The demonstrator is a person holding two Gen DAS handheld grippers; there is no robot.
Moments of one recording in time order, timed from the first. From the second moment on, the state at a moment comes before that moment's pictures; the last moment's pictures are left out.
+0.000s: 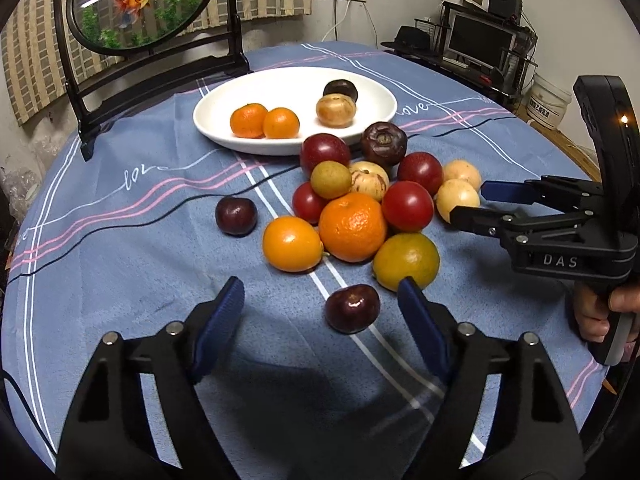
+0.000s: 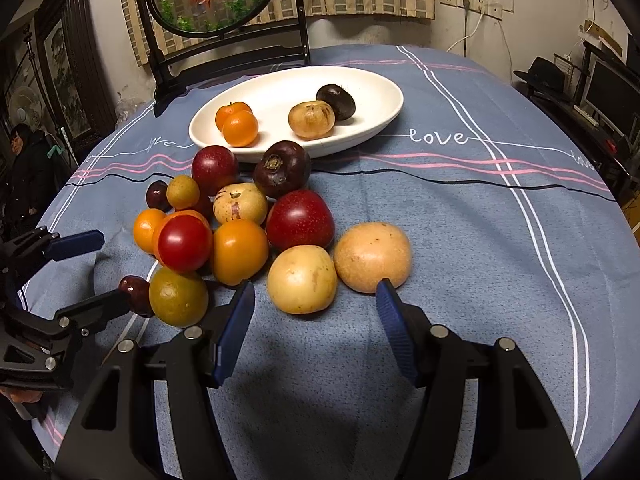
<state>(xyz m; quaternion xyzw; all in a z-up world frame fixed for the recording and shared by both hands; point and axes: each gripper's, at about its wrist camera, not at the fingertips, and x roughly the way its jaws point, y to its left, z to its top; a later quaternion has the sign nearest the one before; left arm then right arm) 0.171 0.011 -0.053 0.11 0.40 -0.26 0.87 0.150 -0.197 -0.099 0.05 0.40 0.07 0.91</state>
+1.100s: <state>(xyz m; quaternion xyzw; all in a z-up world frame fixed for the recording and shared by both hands) 0.171 -0.005 -0.074 0.13 0.43 -0.27 0.85 0.153 -0.190 -0.106 0.03 0.43 0.04 0.90</state>
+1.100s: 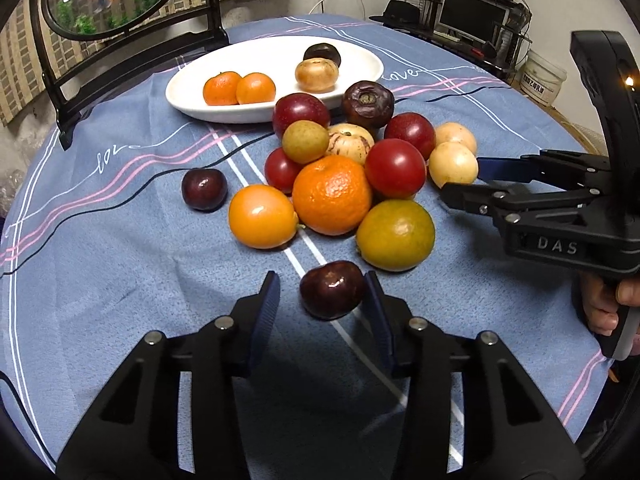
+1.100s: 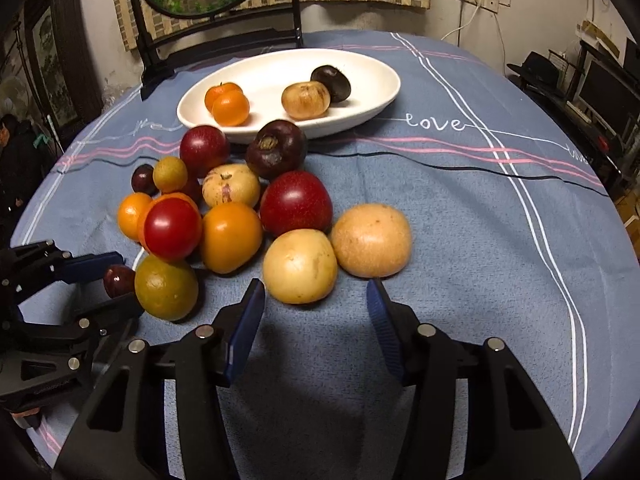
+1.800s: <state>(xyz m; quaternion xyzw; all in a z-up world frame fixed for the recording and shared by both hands) 0.170 -0.009 -0.074 0.12 0.44 -0.26 0.85 0.159 -0.180 -0.104 0.00 0.43 0.05 0.90</state>
